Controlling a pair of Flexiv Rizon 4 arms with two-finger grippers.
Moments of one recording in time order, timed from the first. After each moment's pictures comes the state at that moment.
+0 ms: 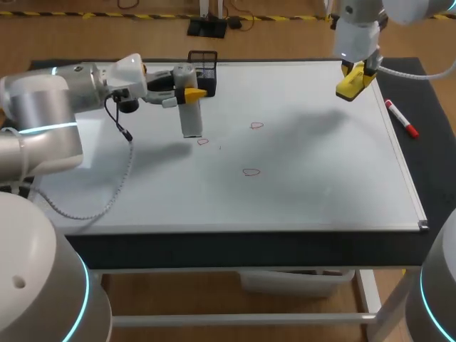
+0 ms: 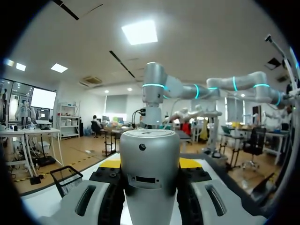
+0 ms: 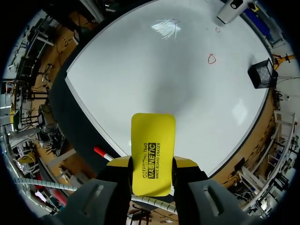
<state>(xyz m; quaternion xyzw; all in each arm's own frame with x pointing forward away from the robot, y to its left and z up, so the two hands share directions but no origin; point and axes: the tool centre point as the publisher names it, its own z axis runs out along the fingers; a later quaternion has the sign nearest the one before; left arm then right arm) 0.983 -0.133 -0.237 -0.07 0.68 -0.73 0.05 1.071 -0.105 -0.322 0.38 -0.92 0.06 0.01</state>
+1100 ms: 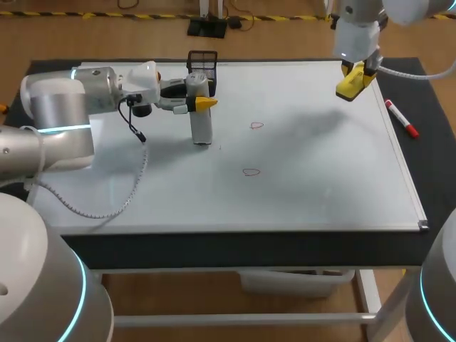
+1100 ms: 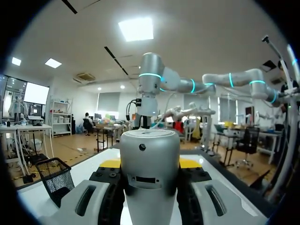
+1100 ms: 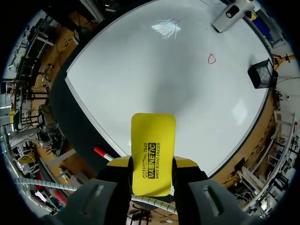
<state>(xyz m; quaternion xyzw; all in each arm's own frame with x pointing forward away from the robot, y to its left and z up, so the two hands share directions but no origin) 0.991 -0.155 -0.271 -0.05 0.69 -0.73 0.02 1.071 -0.105 -0.322 0.38 -0.92 0.06 0.01</state>
